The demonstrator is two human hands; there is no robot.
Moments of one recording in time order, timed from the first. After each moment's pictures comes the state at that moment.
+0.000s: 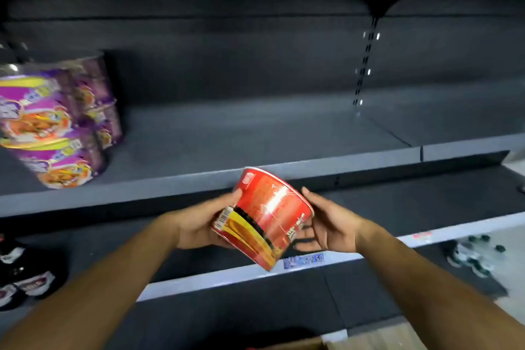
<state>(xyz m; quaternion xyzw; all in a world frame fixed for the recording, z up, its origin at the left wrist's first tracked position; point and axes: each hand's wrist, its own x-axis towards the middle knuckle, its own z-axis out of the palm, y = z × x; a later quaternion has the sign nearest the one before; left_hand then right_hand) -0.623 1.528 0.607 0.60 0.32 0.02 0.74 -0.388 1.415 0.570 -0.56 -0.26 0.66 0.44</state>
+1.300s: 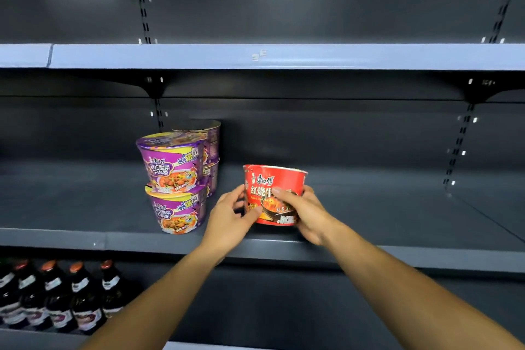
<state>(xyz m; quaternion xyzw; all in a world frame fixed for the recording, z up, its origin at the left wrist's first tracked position) -0.707 1.612 0.653 0.69 0.44 0.44 0.36 -0.537 1.591 0.666 -0.46 -0.41 0.51 0.60</state>
